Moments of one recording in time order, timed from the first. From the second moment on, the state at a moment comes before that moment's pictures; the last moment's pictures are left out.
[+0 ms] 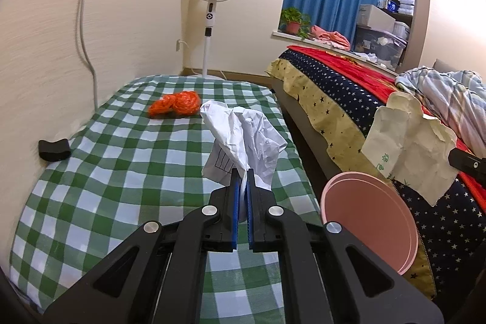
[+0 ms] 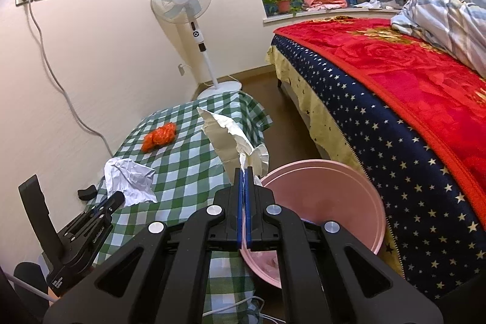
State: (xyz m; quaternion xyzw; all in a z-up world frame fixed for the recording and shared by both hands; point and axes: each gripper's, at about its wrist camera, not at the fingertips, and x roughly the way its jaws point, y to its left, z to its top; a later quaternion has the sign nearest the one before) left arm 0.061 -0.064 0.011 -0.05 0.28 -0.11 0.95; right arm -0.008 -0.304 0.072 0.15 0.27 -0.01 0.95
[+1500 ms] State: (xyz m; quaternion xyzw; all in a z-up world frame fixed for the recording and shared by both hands) left arm 0.073 -0.201 -0.029 0.00 0.32 -0.23 0.92; right arm -0.006 -0.380 0.037 0.18 0.29 -0.17 0.92
